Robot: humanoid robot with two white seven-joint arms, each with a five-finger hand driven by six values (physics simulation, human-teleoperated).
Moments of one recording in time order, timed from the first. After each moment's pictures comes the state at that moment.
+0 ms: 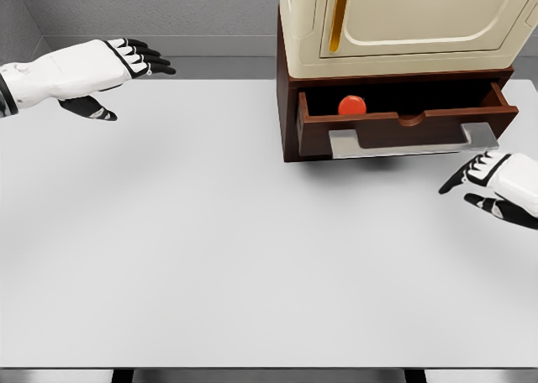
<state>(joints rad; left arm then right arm) -0.88 0.89 -0.79 -1.37 -0.38 -0.61 -0.26 0.19 -1.07 0.02 -1.77 0.24 -0.61 0.10</state>
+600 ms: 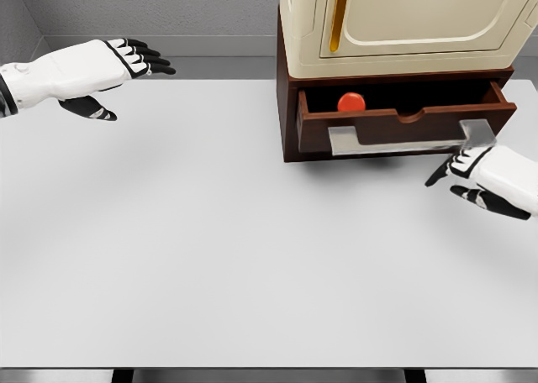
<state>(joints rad) -0.88 0.89 -0.79 -1.36 -0.38 -0.61 -0.26 0.04 -1.02 0.14 -1.71 0.28 -0.61 0.13</state>
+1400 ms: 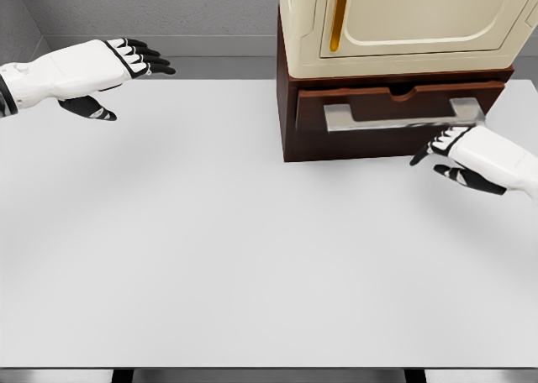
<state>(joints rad) -0.88 0.89 -0.79 -1.36 -0.38 -0.61 -0.26 -0.22 -0.94 0.32 -1.55 0.34 -0.61 0.15</state>
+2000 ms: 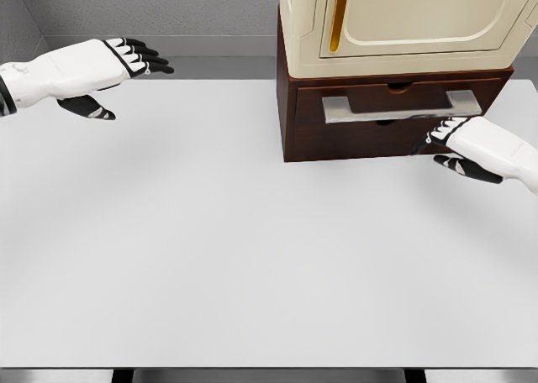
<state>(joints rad) -0.89 0.89 -0.79 -1.36 -0.38 -0.61 -0.26 -0.29 -0.90 0.34 -1.48 0.37 -0.61 0.17</state>
